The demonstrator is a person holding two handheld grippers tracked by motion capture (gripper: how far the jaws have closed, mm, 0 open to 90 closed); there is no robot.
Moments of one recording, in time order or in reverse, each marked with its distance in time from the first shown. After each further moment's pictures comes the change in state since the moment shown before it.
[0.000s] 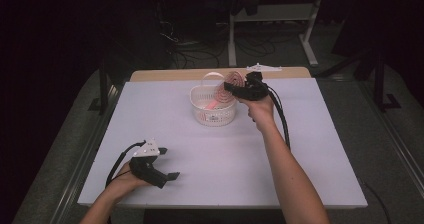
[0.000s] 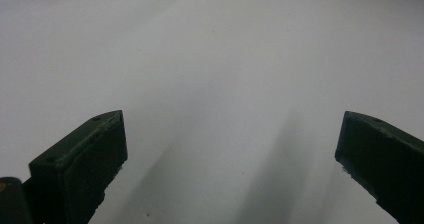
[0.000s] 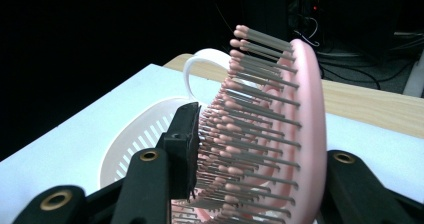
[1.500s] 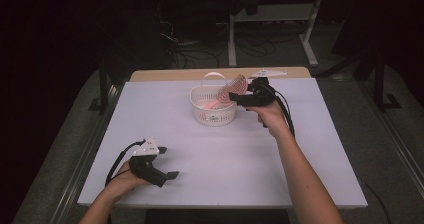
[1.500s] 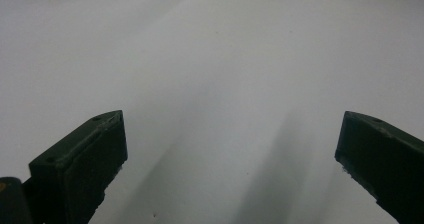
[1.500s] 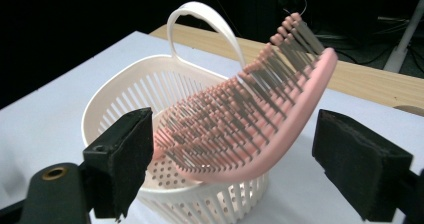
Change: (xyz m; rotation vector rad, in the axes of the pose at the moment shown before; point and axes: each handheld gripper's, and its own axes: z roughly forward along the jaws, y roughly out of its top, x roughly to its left) left arm 0.003 0.001 -0.001 -0.003 0.000 -0.001; right arm -0.005 -0.011 -0.021 0.095 -0.053 -0.053
